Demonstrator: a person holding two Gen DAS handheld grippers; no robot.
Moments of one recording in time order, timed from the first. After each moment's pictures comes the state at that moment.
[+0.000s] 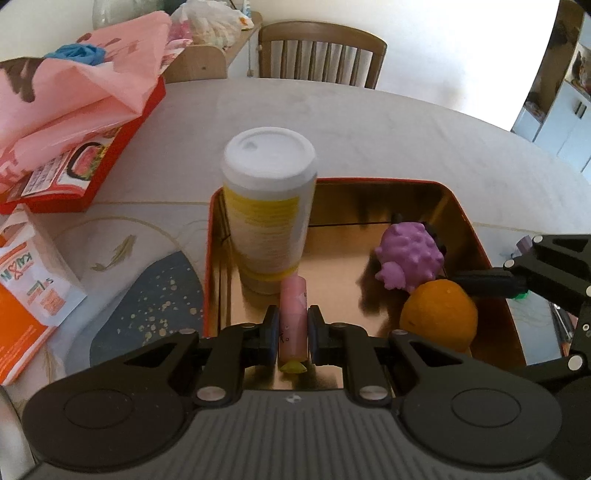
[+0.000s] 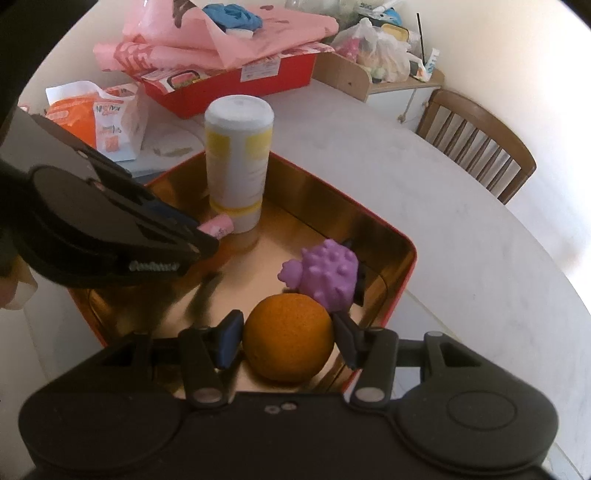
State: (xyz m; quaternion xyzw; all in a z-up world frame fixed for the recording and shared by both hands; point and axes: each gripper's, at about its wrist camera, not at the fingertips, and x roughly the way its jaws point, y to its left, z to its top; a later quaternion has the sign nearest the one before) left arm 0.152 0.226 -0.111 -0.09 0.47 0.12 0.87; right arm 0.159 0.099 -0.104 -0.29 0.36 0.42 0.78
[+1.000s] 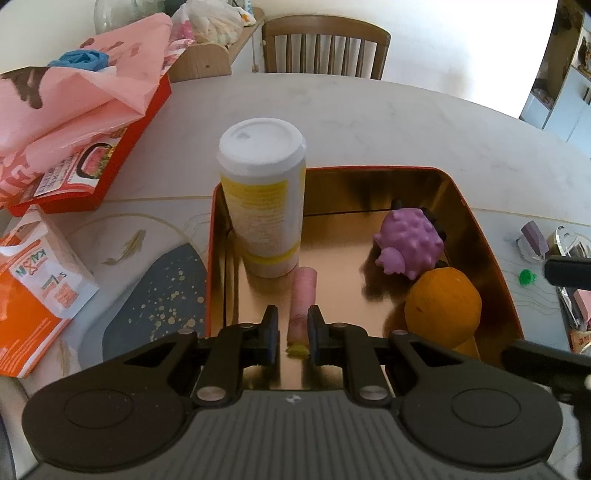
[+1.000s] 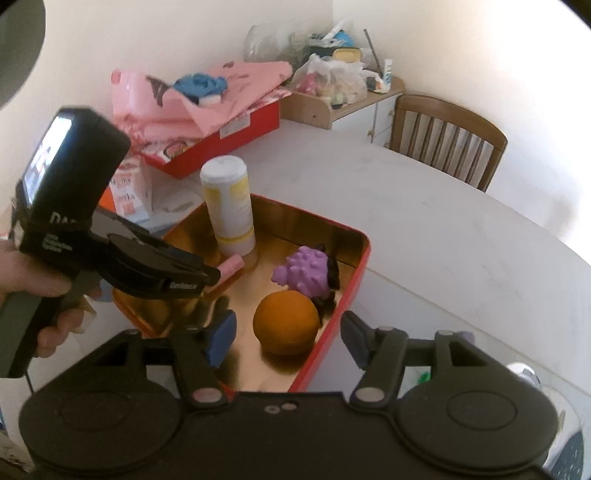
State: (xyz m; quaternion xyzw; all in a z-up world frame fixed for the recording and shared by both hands) left arm 0.145 0.217 -0.104 -0.08 0.48 0.13 0.86; right arm 0.148 0.030 -0.056 -0.16 0.36 0.42 0.82
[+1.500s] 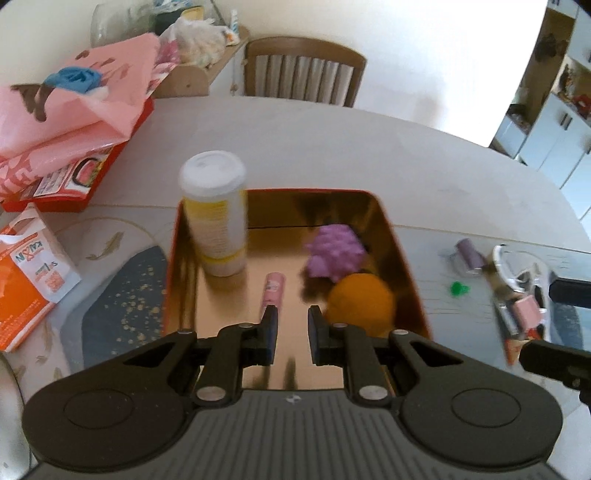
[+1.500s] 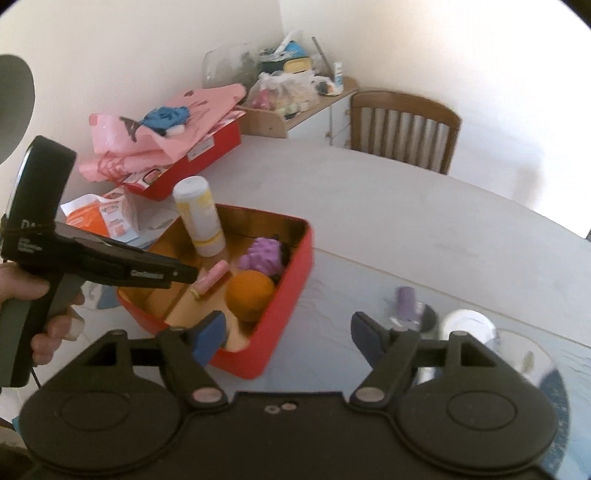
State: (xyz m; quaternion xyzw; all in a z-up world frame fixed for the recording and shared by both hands) left arm 0.120 0.180 -0.066 -0.11 0.45 0.10 0.88; right arm 0.136 -0.046 -0.029 -0.11 0.37 0.37 0.85
